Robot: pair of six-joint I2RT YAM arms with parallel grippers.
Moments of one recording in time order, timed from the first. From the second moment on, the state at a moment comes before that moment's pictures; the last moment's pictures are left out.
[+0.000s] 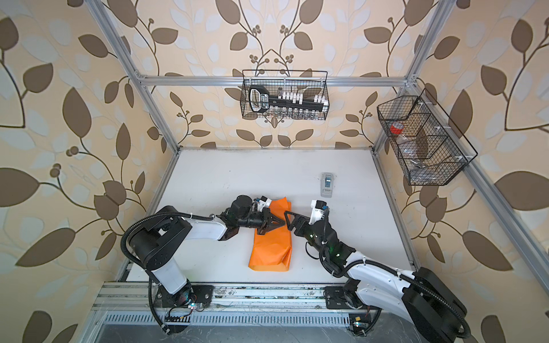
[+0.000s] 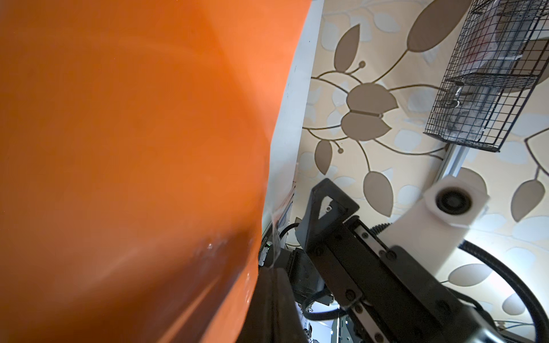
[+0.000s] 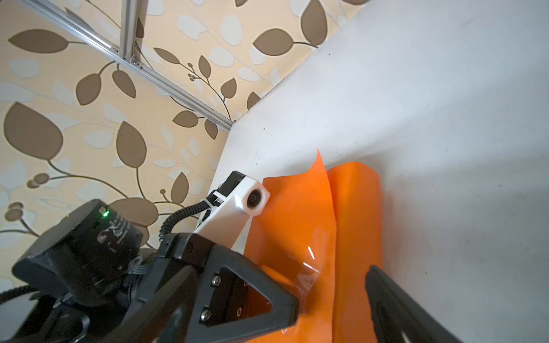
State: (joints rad) left arm -0.68 1.72 0.67 0.62 0.74 -1.35; right arm 0.71 1.01 0.24 0.50 0.16 0.92
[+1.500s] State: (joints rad) left arm -0.68 1.71 0.64 0.65 0.75 -1.33; right arm 0.47 1.37 0.65 -0.09 -0.25 0.71
